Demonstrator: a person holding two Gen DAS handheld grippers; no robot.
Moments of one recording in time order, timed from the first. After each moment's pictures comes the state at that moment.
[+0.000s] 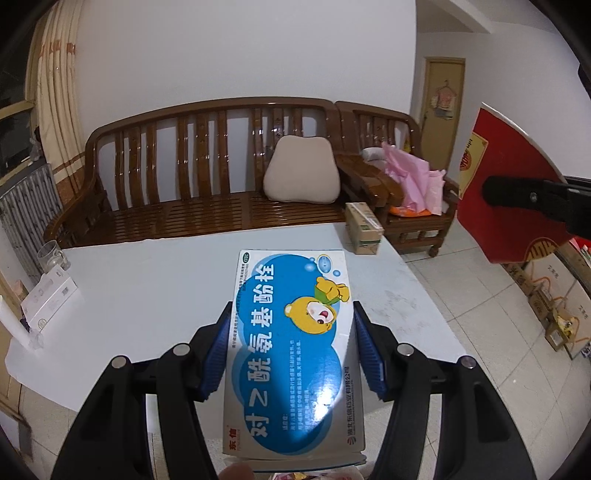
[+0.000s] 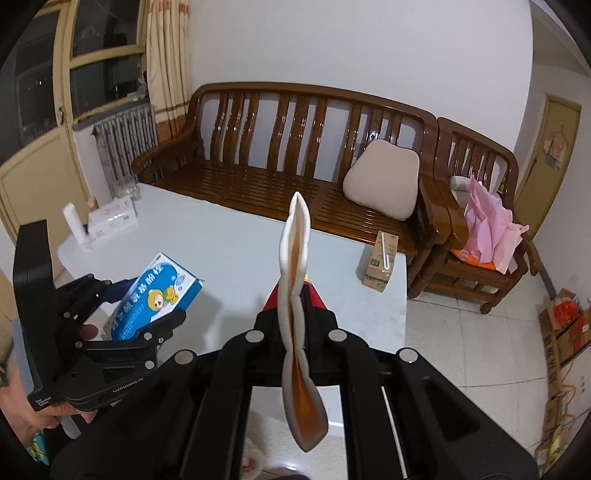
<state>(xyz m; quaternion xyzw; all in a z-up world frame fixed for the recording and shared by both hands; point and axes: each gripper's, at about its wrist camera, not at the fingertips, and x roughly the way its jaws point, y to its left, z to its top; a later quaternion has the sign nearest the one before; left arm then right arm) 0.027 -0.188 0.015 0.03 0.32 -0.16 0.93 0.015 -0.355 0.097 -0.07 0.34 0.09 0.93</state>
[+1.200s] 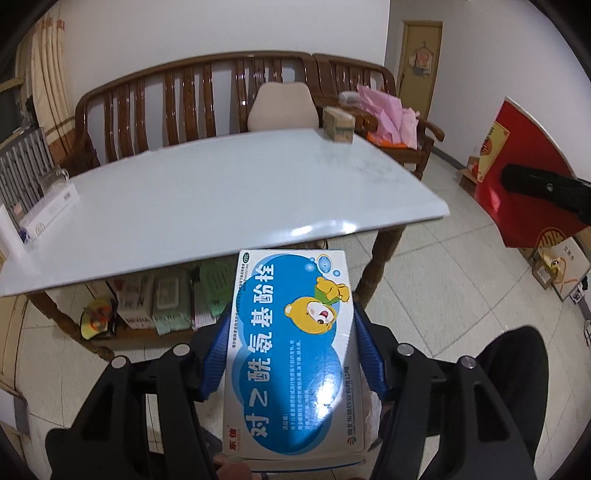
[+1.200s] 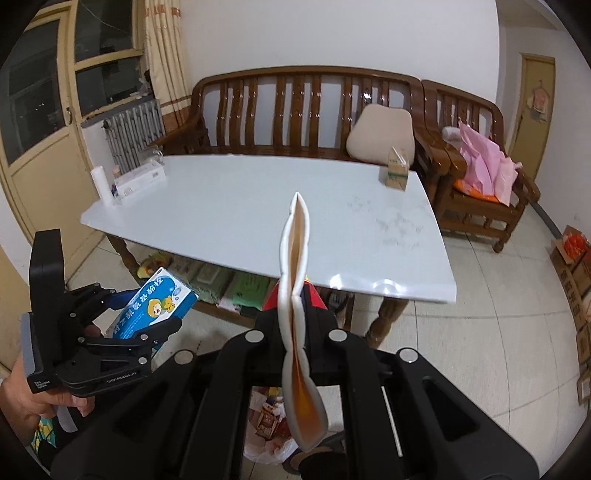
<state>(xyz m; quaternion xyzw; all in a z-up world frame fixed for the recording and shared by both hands) -0.136 -0.123 -0.124 0.06 0.39 -0.20 0.90 -0.173 -0.308 -0.041 -0.02 0.36 0.07 0.93</state>
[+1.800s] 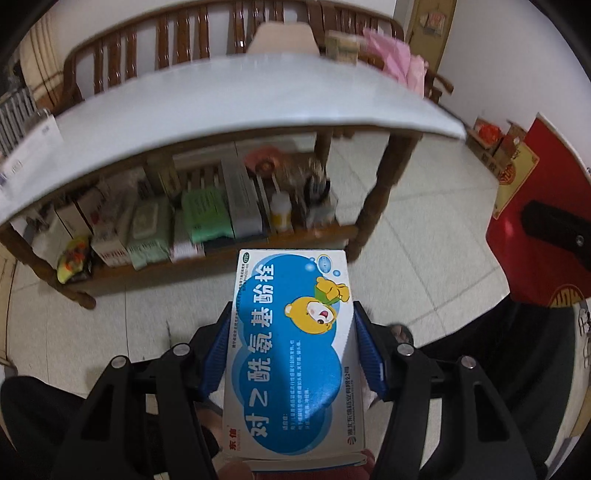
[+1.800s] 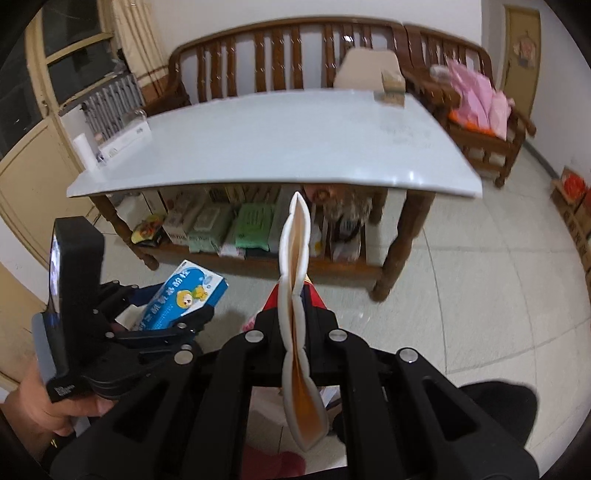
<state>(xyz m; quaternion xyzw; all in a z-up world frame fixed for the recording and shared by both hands) -0.148 -0.133 -0.225 0.07 0.49 -0.20 0.85 -0.208 -0.285 -0.149 0.04 0.44 0.04 0.90</state>
